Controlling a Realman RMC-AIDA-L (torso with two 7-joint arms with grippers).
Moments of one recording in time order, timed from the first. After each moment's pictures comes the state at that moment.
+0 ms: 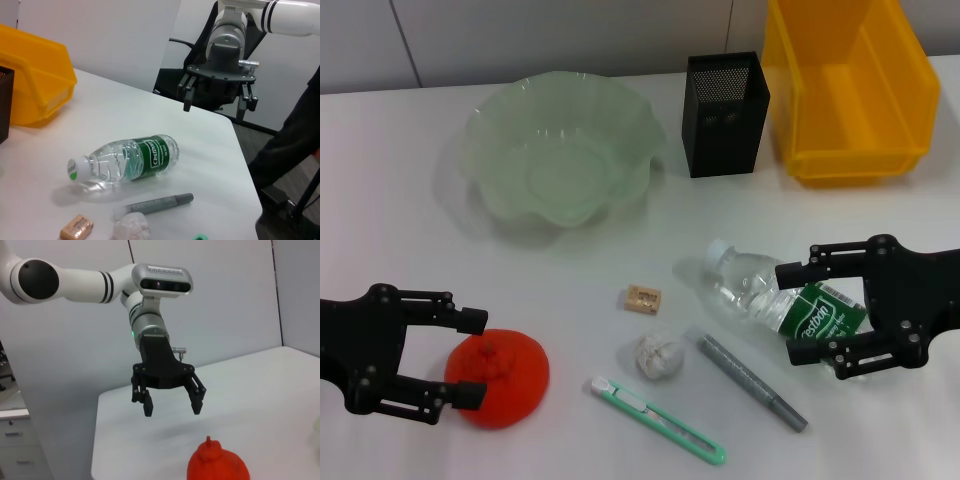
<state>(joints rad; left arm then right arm) -0.58 -1.93 0.71 0.68 2.19 1.98 -1.38 0.42 2.08 -0.64 -0.96 -2.06 -2.01 1.39</state>
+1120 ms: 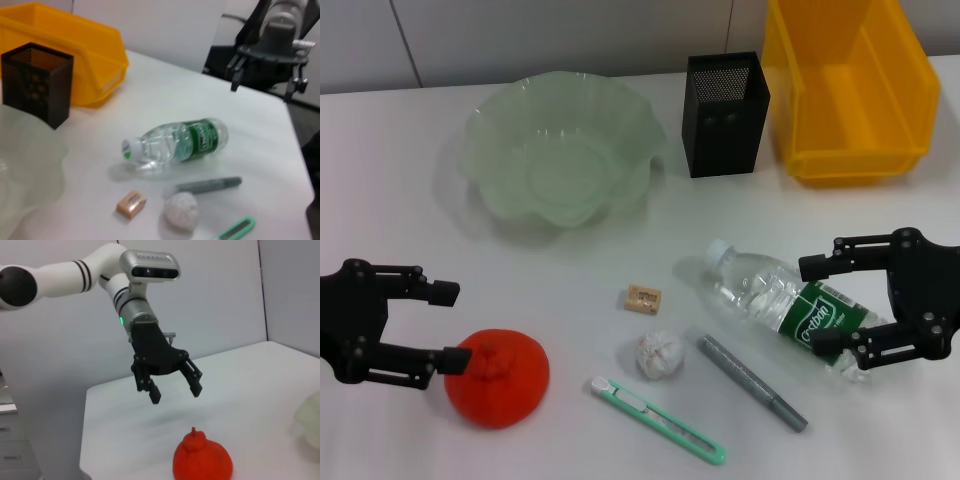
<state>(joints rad) -0.51 -2.01 0.70 1.01 2.21 1.96 -1.57 0.41 2.05 -0.63 -0.97 -2.06 -2.02 1.40</state>
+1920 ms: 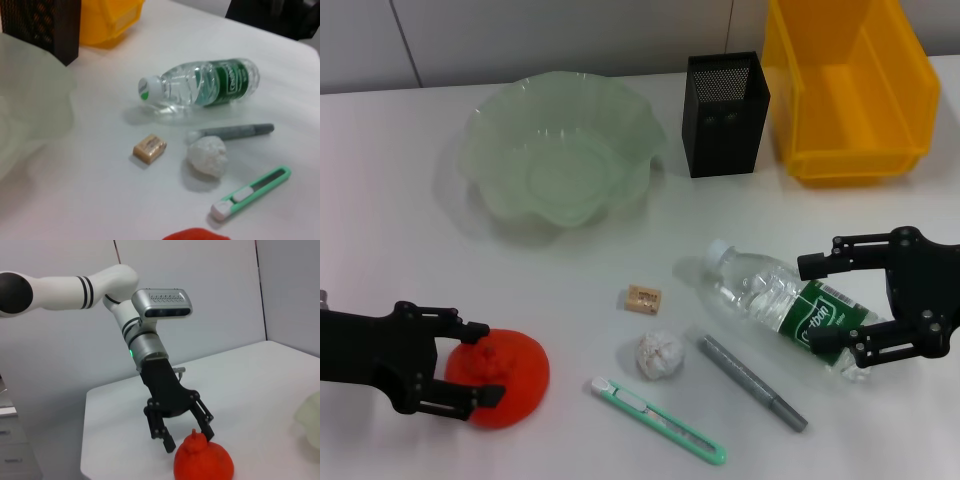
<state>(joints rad) -0.52 -2.06 0.75 0.87 2.35 1.75 -1.46 0.41 2.06 -0.62 -0.98 -2.06 -2.02 1.43</state>
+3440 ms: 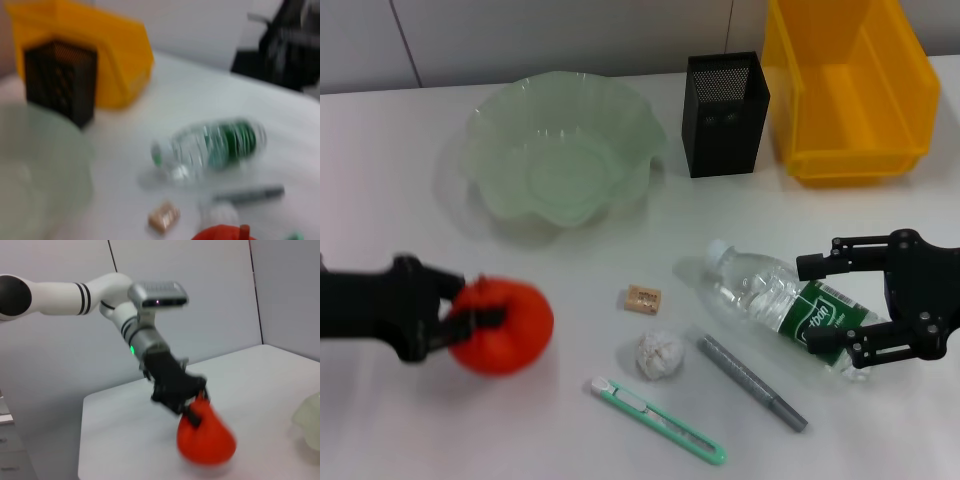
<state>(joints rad) -0.54 -2.05 0.68 0.83 2.24 1.76 -1.42 0.40 2.06 -0.61 -0.97 -2.05 -2.01 1.42</state>
